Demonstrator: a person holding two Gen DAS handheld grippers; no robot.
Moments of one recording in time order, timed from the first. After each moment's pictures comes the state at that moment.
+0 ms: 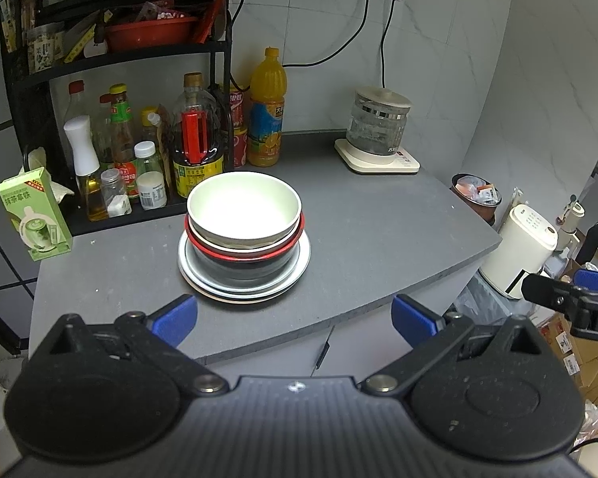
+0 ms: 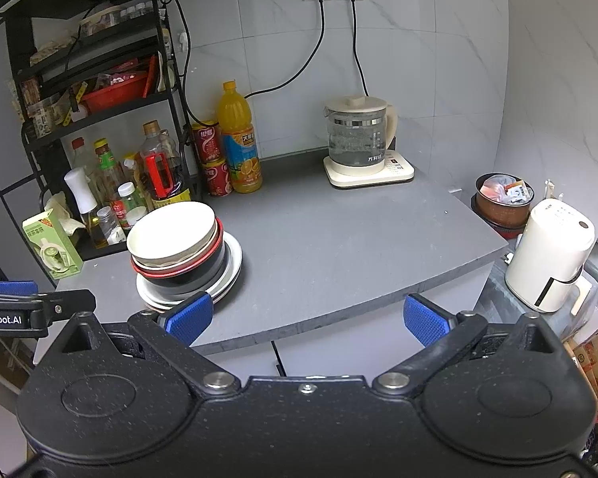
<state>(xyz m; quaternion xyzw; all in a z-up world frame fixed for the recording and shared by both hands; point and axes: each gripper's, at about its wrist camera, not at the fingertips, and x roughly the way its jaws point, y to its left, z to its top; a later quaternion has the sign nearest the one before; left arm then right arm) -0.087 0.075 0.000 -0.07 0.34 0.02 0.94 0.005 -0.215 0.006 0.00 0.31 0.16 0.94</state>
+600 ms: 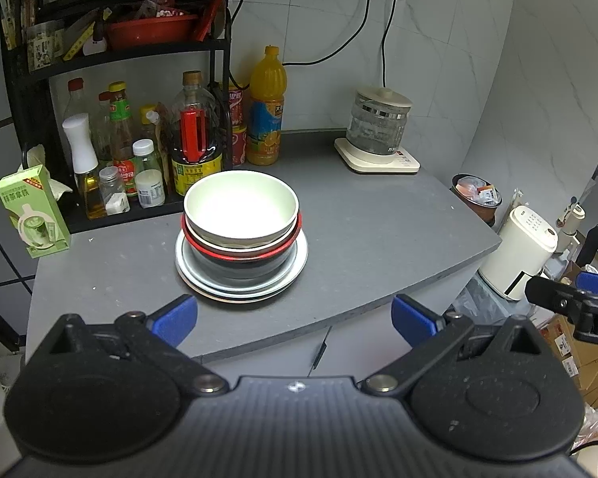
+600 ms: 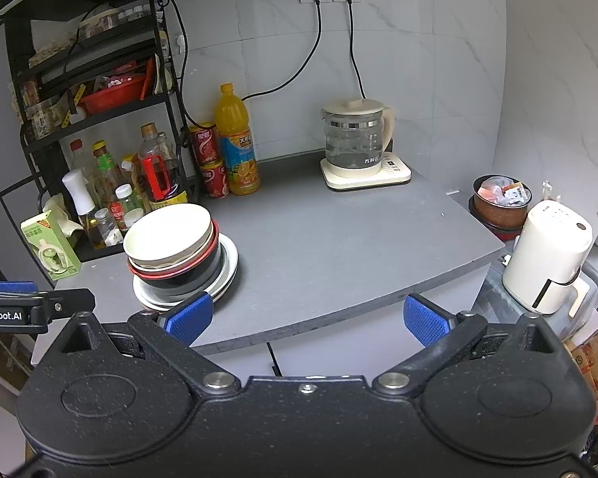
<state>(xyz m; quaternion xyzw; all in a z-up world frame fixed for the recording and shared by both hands) -0.084 0.071 -0.001 -0.07 0.35 0.02 0.94 0.005 -0.218 0.007 0.00 0.31 0.16 0.94</state>
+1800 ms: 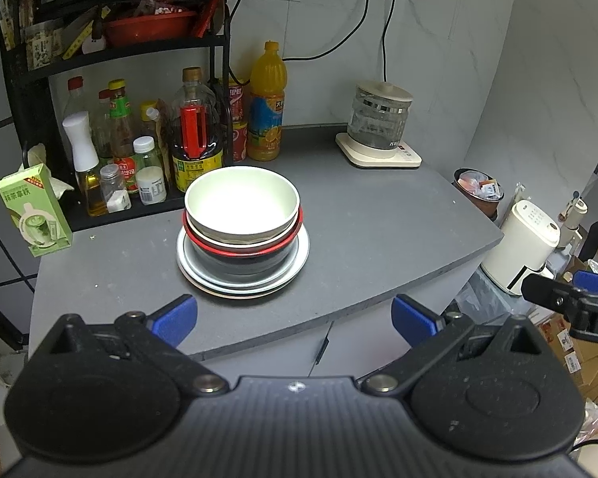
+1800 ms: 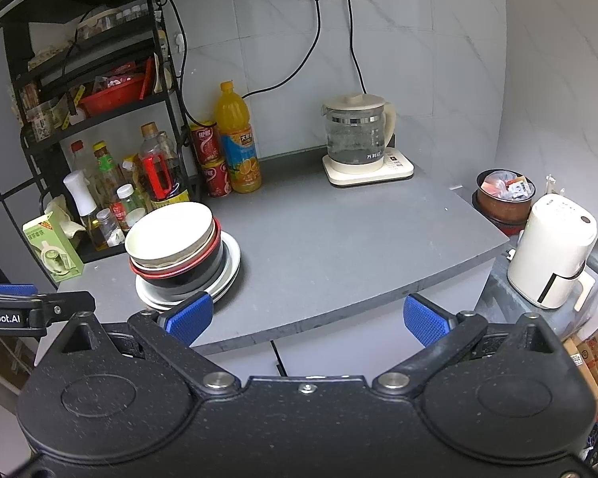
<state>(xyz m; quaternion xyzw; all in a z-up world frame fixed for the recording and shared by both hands) -0.083 0.068 -0.002 -0.07 0.35 0.03 0.93 0.008 -0.221 0.003 0.01 0.32 0.17 0.93</state>
